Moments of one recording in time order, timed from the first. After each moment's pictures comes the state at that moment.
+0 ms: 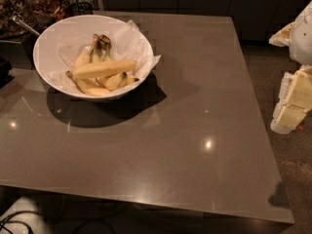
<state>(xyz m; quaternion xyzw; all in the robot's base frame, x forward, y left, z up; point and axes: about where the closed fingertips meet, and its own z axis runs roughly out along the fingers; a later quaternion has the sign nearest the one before) 0.438 -0.217 0.976 -0.60 0.78 -0.03 0.16</state>
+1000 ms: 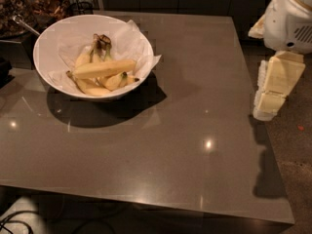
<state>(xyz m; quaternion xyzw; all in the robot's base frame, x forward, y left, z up) 0.455 -0.192 0.984 -0.63 0.77 -0.04 0.13</state>
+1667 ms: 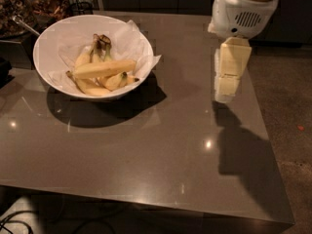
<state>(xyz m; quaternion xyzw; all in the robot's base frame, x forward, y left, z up) 0.497 -0.131 0.979 -0.67 0.74 -0.03 0.10</state>
